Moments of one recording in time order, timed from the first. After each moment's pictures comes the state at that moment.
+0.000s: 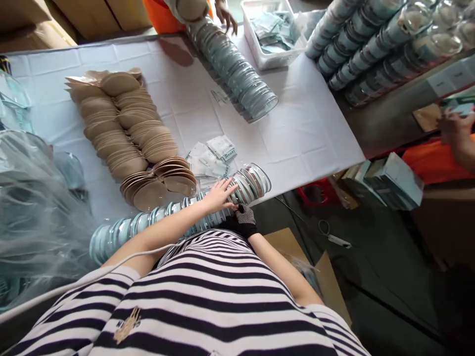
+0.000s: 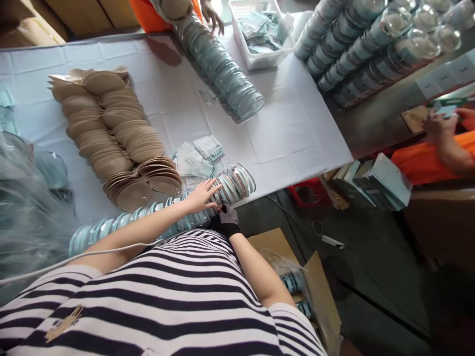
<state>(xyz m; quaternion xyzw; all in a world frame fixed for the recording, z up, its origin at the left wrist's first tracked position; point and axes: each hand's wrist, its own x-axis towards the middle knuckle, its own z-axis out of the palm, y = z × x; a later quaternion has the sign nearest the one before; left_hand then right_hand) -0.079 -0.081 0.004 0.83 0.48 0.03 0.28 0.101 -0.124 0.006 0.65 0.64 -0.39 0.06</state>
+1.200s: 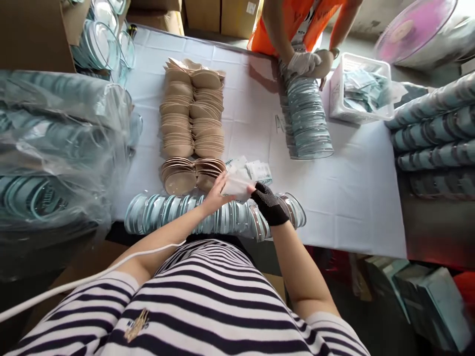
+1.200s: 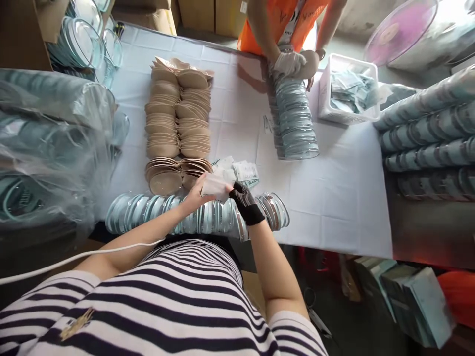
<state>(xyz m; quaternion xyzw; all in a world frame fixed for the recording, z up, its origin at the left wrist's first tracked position) -0.154 -0.097 0.021 0.46 0.66 0.48 0.34 0.008 0.032 0.080 0.36 0.59 -0.71 -0.16</state>
